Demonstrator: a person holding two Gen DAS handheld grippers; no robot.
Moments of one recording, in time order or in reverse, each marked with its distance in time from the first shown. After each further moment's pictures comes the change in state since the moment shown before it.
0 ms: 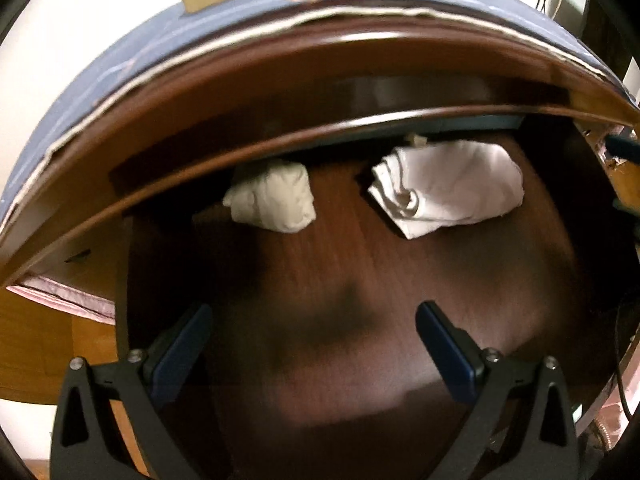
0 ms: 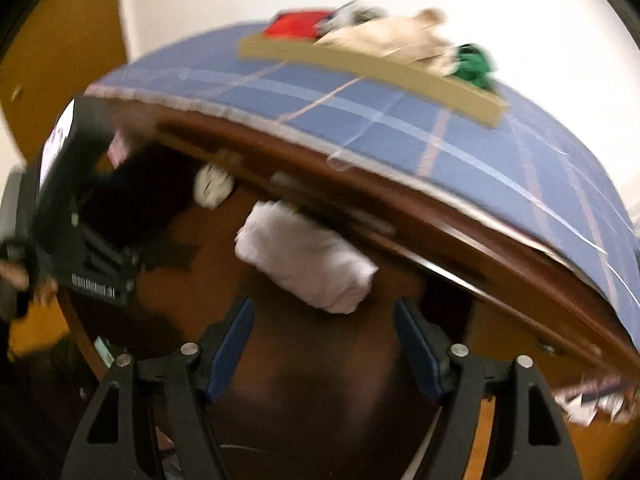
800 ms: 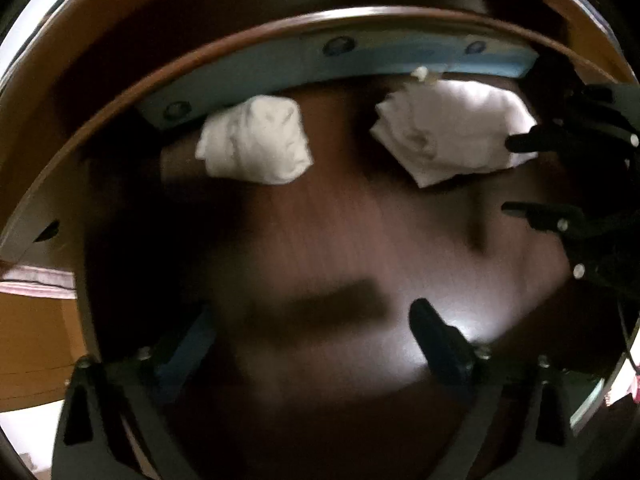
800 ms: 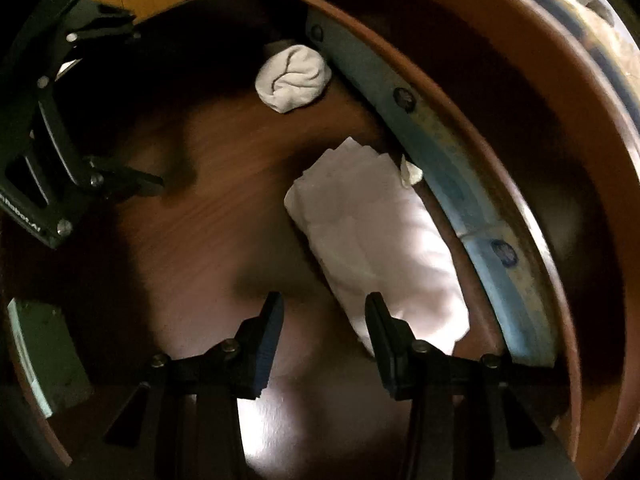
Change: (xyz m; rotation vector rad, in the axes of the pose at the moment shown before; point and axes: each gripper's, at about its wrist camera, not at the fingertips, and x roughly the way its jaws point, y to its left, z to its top) left arm 0.032 0.007 -0.012 0.055 0.188 -0.052; right arm 0.098 0.053 0.013 -0.424 0.242 0.107
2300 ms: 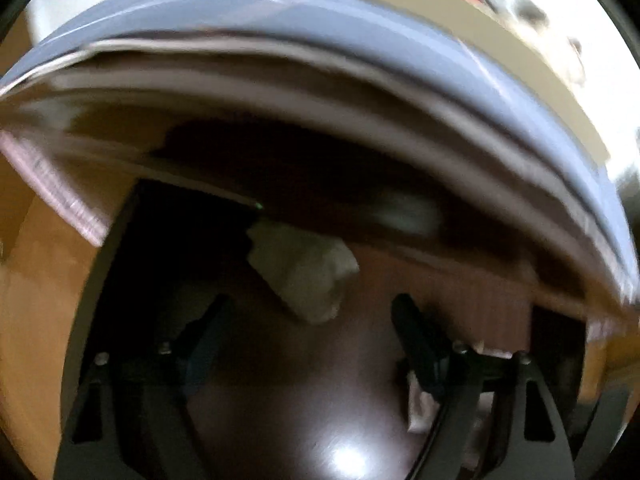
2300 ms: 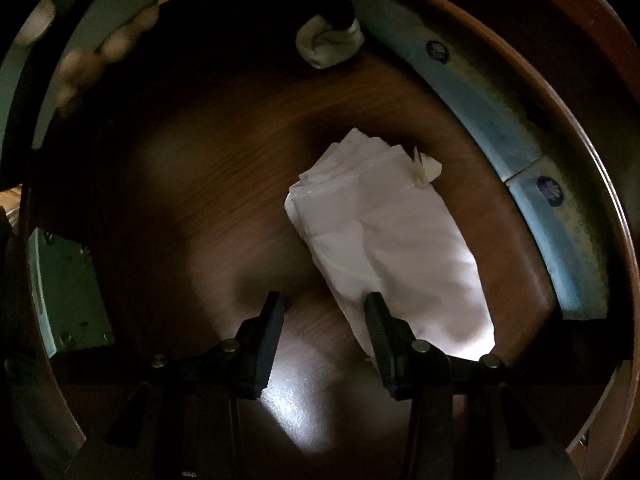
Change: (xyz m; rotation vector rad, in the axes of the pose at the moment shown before) left arm -0.004 0.071 0.022 -0.666 -0.282 -0.090; right arm -0.014 0.027 -0.017 0.031 0.040 0.136
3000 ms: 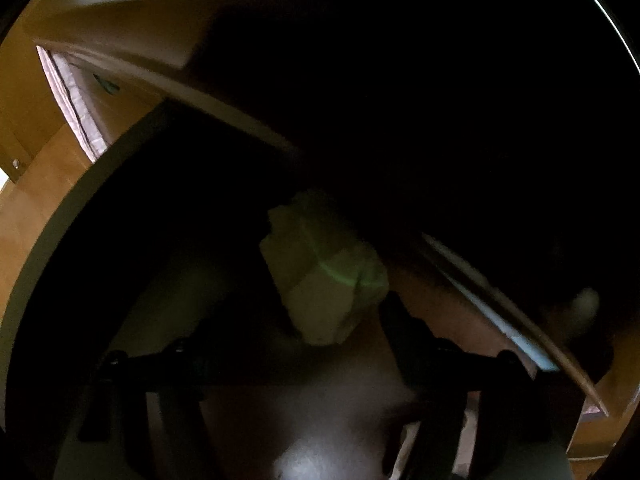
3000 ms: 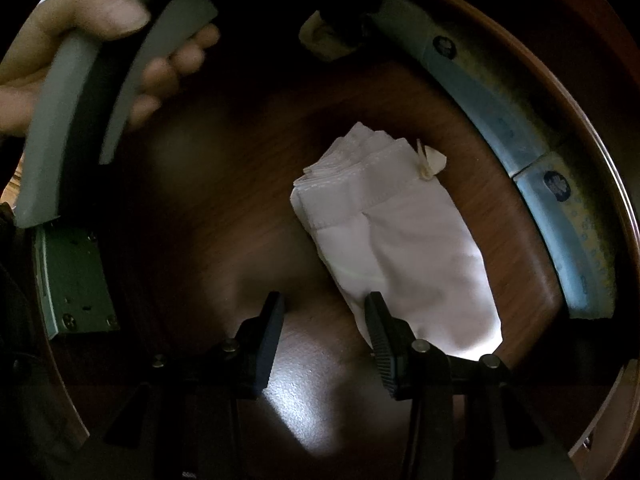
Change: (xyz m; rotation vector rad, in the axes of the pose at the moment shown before) left arm 0.051 -0.002 -0.001 -0.210 0.023 0.052; right arm -0.007 0.006 -0.001 -0.005 0.005 0.031
